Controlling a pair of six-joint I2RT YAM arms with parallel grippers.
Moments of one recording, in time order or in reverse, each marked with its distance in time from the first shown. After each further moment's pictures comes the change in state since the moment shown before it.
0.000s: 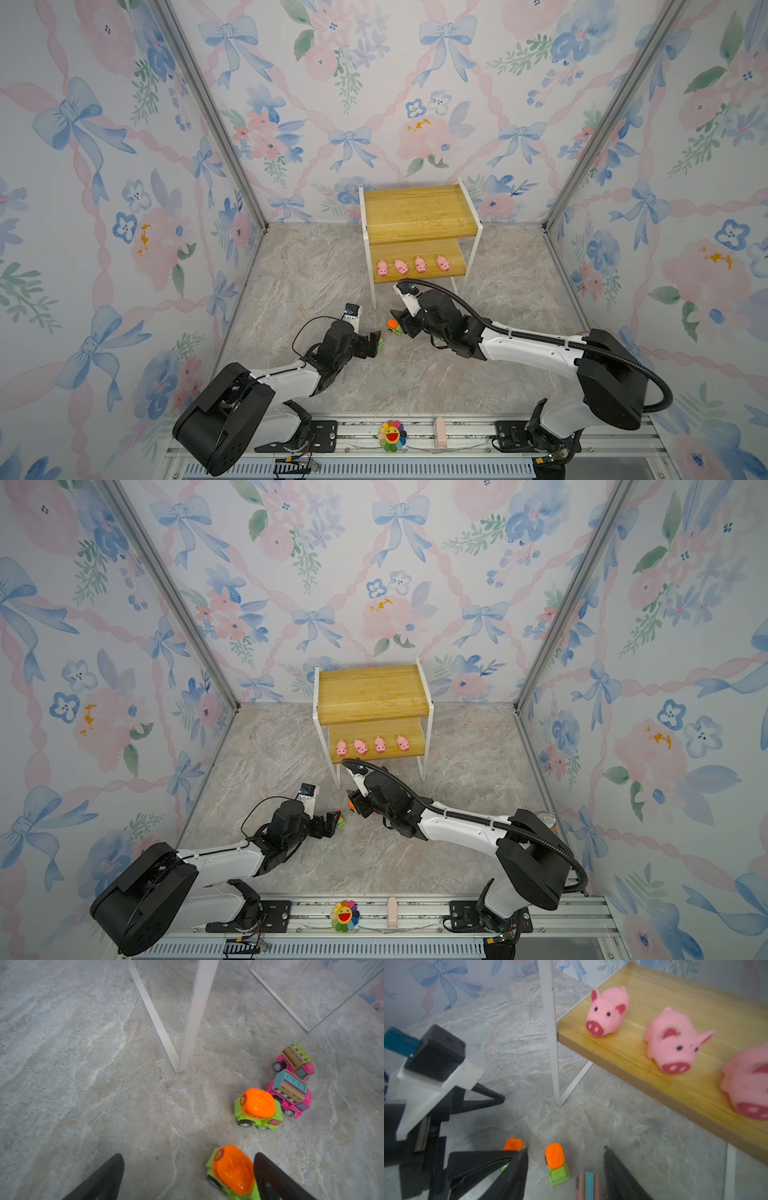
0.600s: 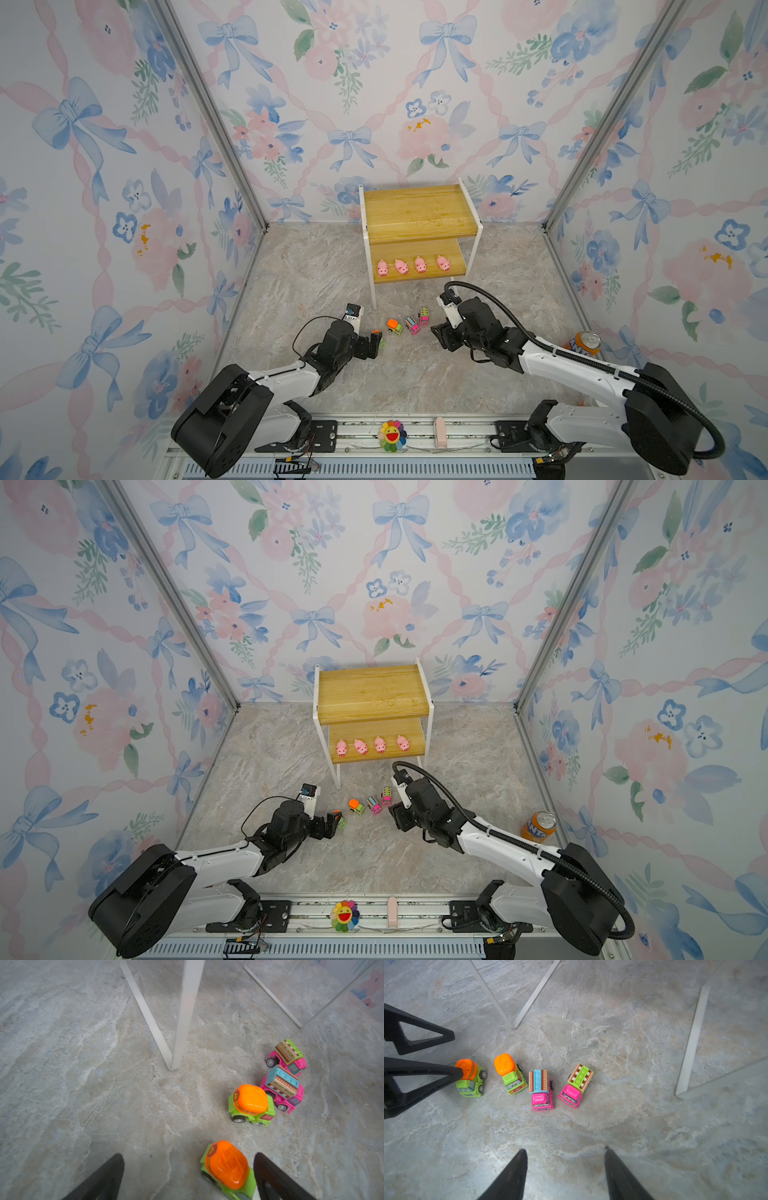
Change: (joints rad) left arm 0.000 -0.023 0.001 -0.021 0.029 0.010; right arm -0.201 -0.213 -0.244 -0.165 -0.095 0.116
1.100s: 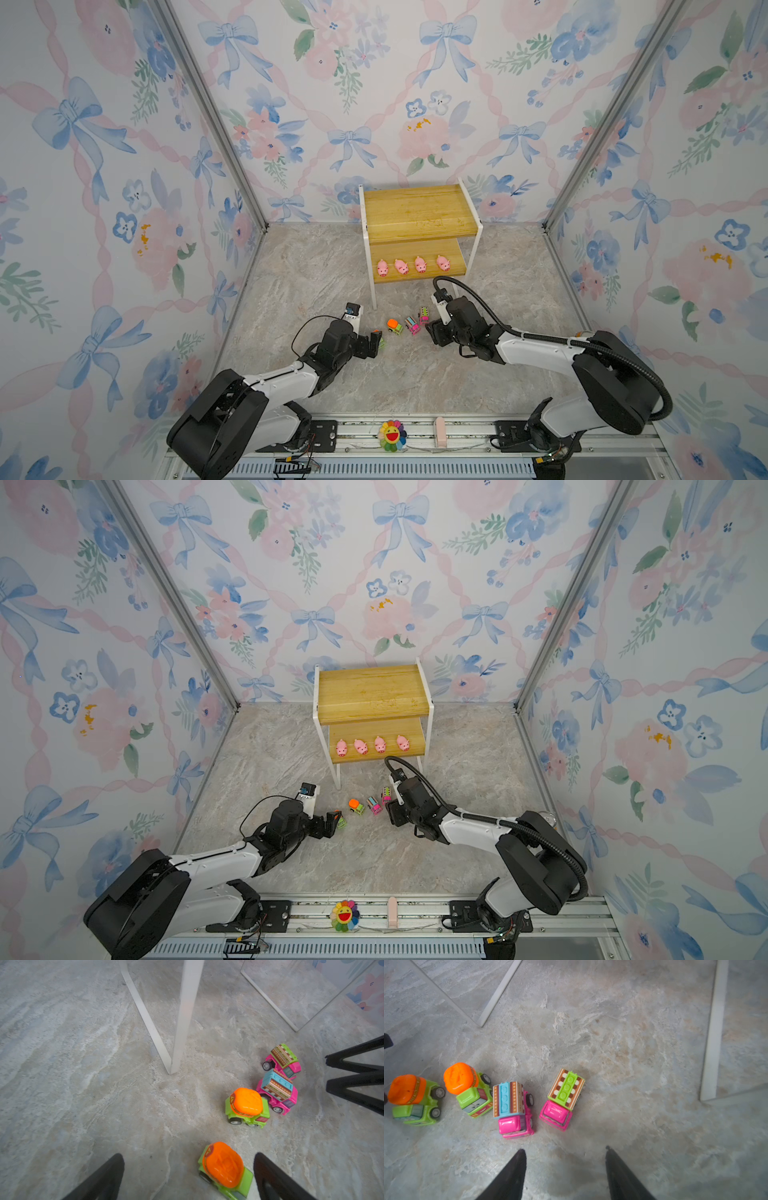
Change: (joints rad) left arm 0.000 -0.025 0.007 -0.033 -0.001 0.000; right arm -0.018 0.233 0.001 0.229 0.035 0.059
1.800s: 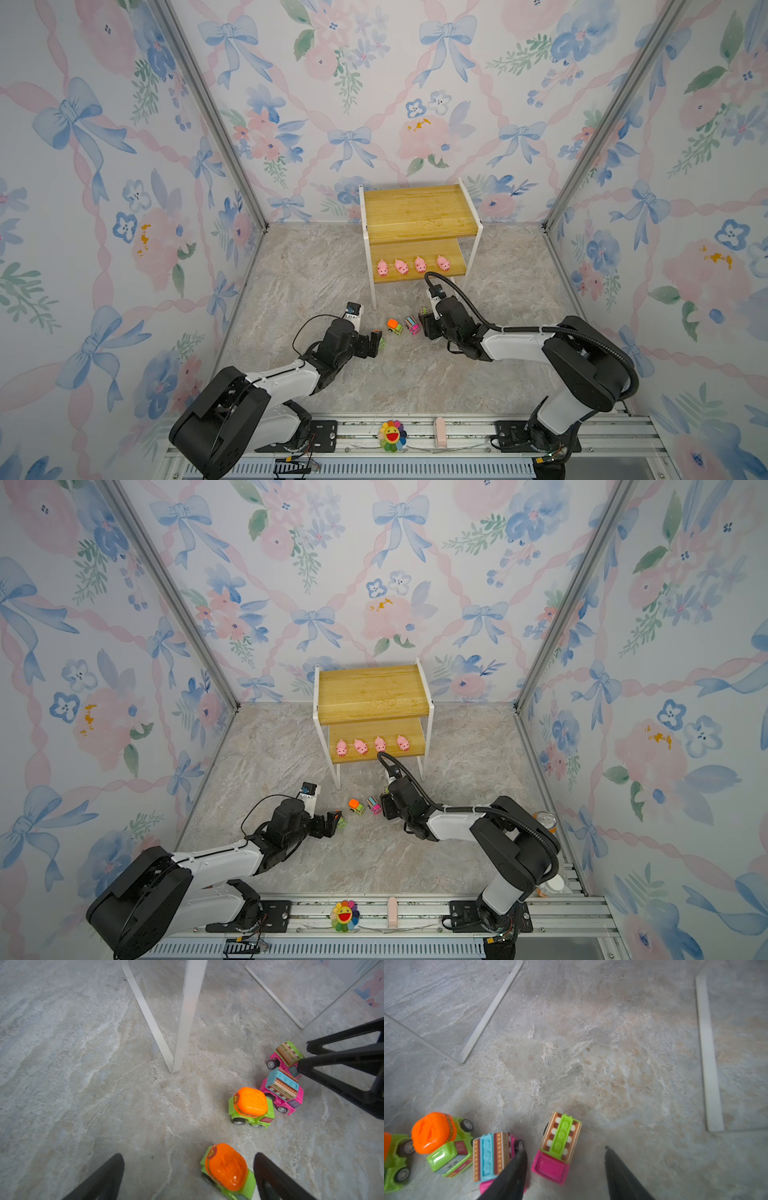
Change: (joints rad) left arm 0.000 0.020 0.015 -0.011 -0.008 0.000; right arm 0.049 0.157 0.038 0.189 0.131 0.053
